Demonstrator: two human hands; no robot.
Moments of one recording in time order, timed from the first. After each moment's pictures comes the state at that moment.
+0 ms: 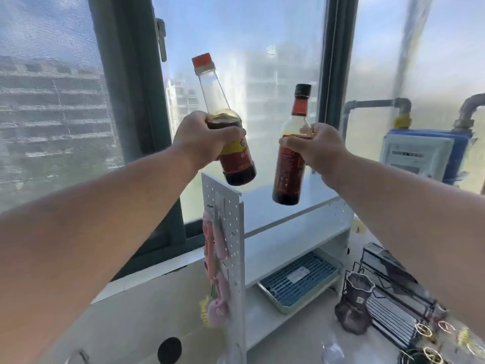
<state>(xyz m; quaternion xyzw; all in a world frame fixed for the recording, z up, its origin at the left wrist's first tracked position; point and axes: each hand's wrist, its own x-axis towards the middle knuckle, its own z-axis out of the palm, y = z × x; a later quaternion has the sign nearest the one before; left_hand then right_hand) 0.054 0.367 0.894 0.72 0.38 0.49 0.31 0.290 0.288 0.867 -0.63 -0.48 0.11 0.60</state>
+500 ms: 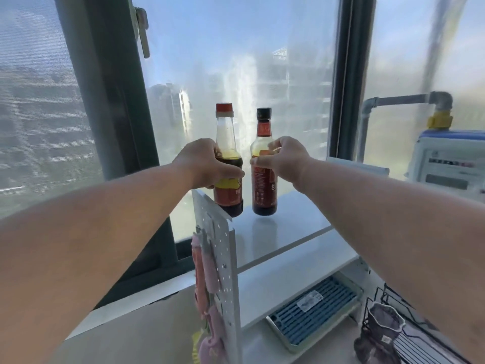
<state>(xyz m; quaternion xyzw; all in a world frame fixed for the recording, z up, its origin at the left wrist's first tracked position) 0.107 0.470 0.870 0.81 0.48 0.29 0.14 0.312 0.419 0.852 -0.65 -0.53 0.17 0.52</state>
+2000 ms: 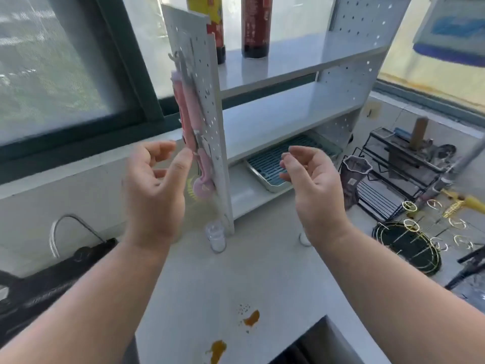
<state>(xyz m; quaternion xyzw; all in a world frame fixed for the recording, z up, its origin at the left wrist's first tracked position) 0.013 0.246 0.616 0.59 0.46 0.58 0.31 0.235 0.184 0.581 -0.58 -0.37 0.25 0.68</state>
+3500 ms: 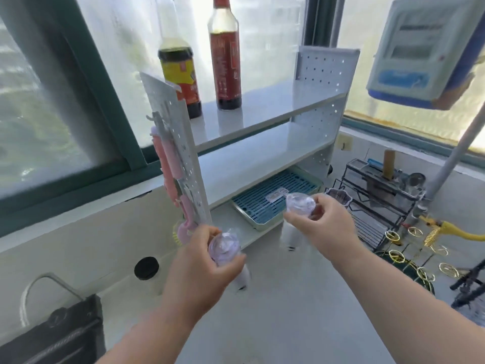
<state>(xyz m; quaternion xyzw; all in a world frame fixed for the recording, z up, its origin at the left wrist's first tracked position) 0.062 0.224 0.565 0.74 0.50 0.30 0.33 0.321 0.171 0.570 -0.74 -0.38 0.21 0.51</state>
